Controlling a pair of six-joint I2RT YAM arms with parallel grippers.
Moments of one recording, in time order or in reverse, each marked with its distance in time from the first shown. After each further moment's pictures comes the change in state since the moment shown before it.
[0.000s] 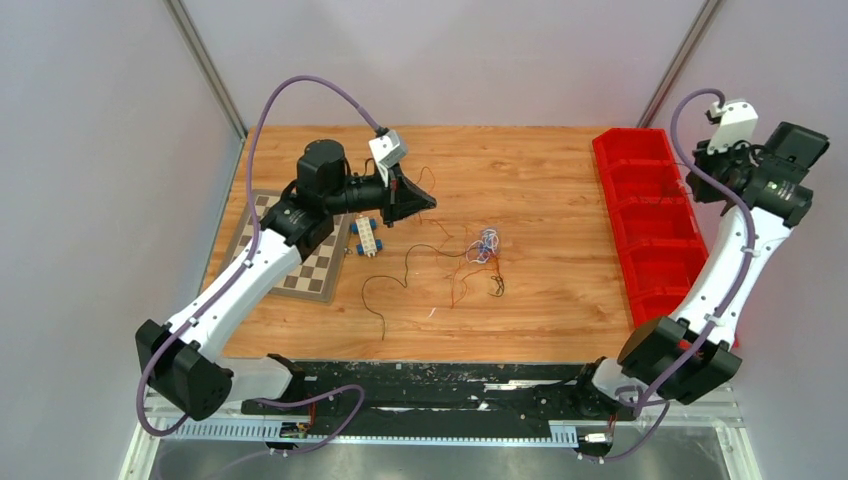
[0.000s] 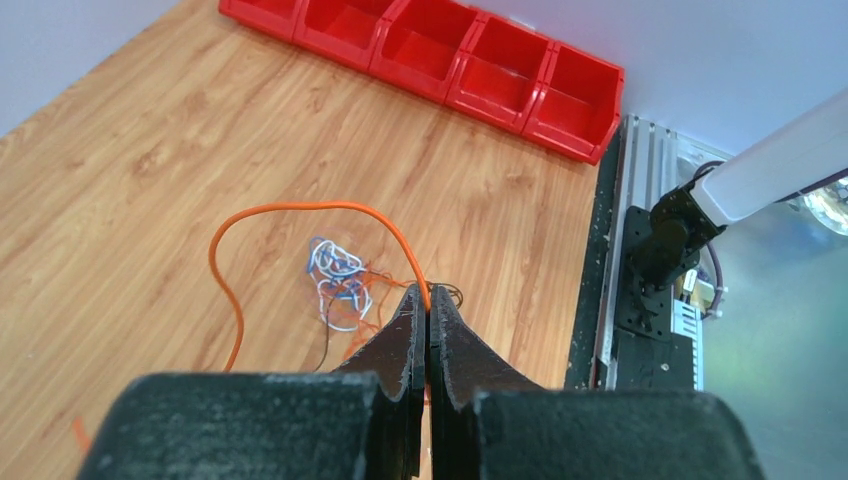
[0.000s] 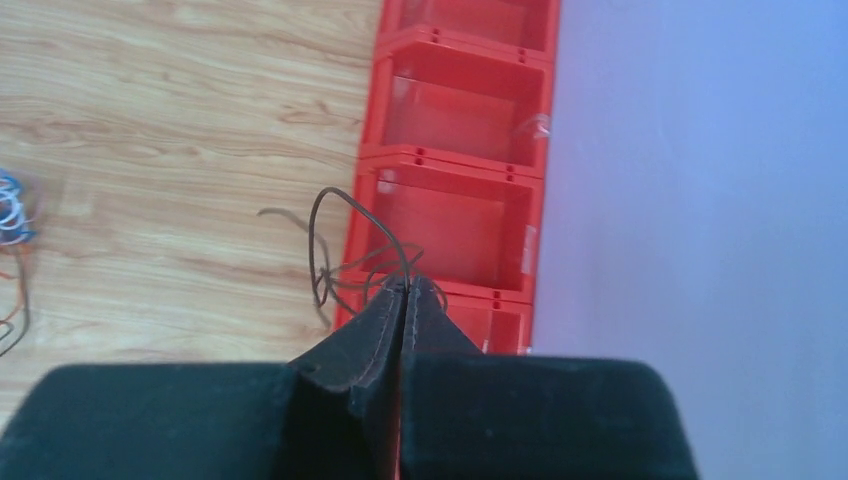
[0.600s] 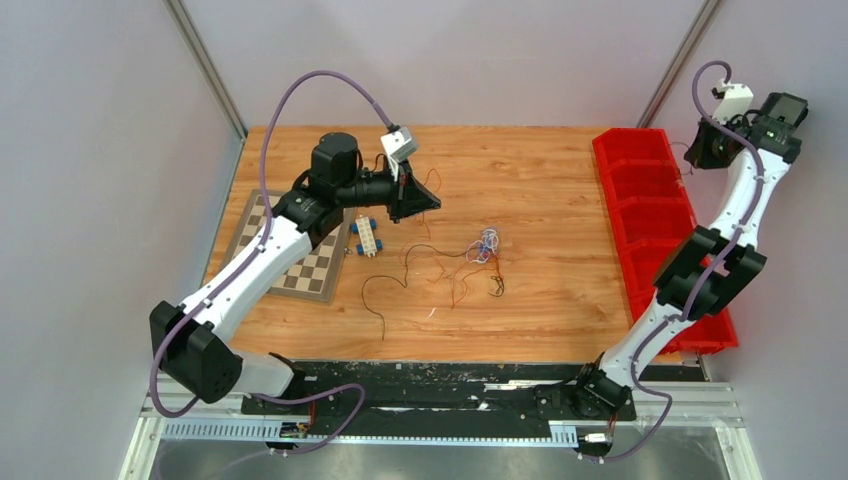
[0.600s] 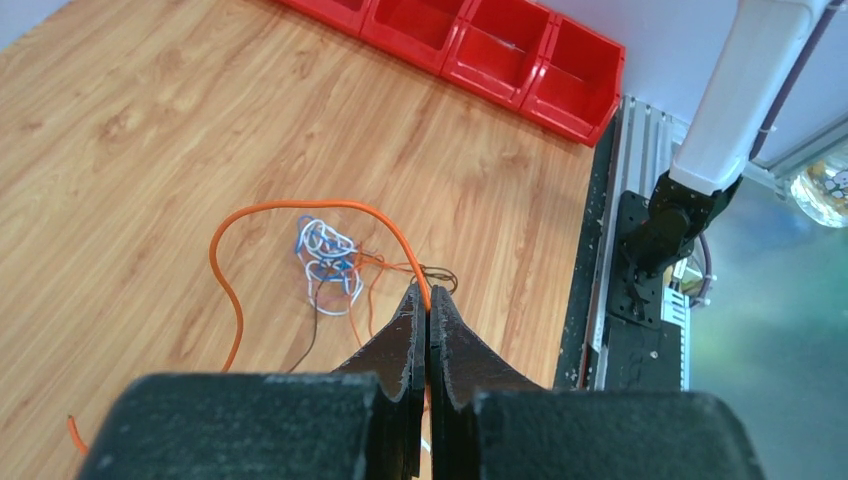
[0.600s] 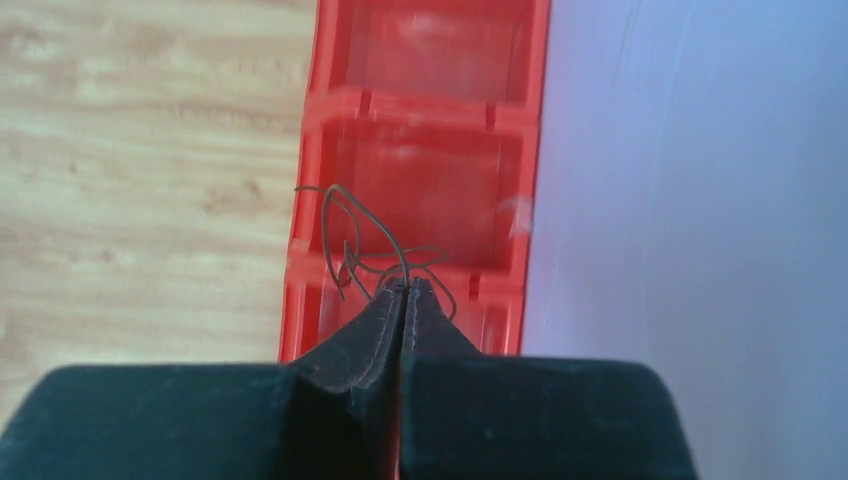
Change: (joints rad) left arm 0.000 0.094 0.060 -0.060 0.019 -0.001; right arm -0.019 0.578 0.394 0.037 -0.003 0.073
